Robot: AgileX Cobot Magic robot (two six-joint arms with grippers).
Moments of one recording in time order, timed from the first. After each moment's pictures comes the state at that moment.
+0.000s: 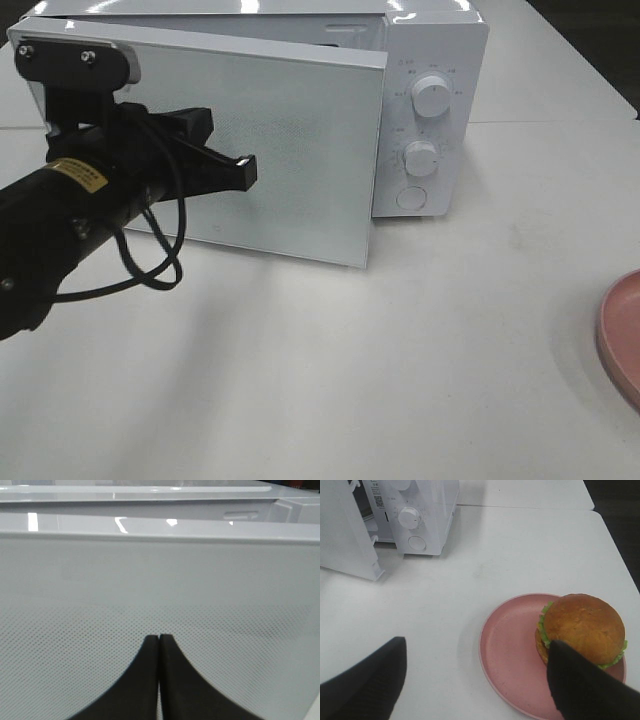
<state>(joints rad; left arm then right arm) -0.76 1.70 -0.62 -0.49 -0.90 0.23 0.09 0.00 -0.50 -0.03 1.00 0.06</state>
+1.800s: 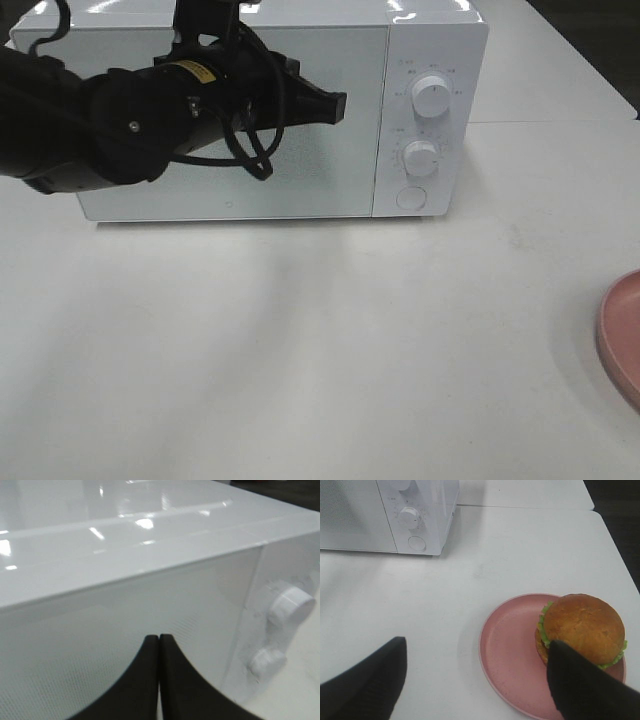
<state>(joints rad) -0.75 1.81 -1.02 -0.52 -0.49 0.41 0.09 0.00 -0.50 -0.03 1.00 0.06</state>
